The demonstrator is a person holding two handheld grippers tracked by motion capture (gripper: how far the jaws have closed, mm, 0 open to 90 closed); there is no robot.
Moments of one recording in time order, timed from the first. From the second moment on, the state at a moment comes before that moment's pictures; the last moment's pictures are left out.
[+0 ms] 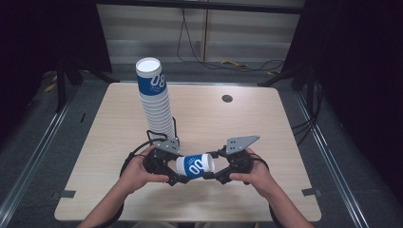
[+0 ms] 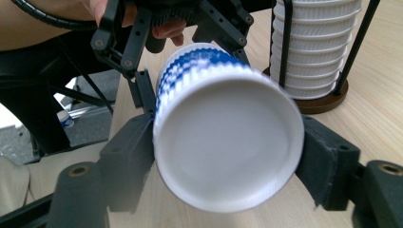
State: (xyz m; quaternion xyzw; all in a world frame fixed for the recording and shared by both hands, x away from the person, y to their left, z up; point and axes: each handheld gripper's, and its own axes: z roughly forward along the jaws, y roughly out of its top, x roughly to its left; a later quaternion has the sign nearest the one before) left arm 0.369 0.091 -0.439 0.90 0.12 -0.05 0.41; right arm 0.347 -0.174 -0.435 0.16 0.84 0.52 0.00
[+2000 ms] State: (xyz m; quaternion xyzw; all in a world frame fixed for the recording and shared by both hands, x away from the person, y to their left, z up) left arm 0.374 0.075 -0.431 0.95 0.10 -0.04 0.28; right arm 0.355 -0.140 -0.405 0.08 0.96 0.27 0.03
